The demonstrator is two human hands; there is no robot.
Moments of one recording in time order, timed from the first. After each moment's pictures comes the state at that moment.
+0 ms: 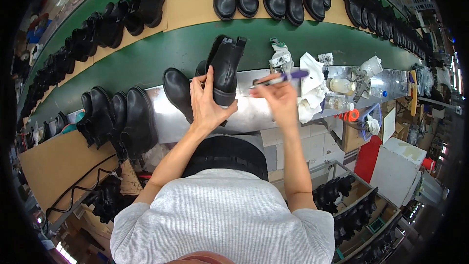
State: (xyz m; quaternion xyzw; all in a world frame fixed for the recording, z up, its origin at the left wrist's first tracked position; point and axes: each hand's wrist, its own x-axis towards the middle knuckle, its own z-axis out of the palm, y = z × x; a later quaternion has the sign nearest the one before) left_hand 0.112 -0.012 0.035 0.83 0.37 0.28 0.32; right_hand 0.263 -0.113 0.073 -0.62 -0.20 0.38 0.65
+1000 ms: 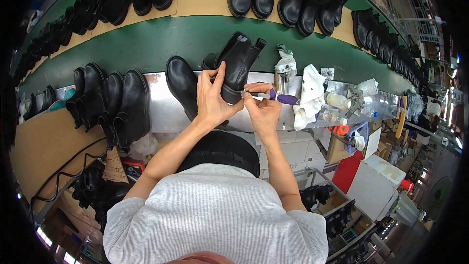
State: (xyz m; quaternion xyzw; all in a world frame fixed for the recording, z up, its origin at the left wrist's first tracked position) left_hand 0.112 -0.008 0.028 0.80 0.38 0.31 0.35; right_hand 0.220 -0.092 0.053 -0.64 -0.30 0.31 0.64
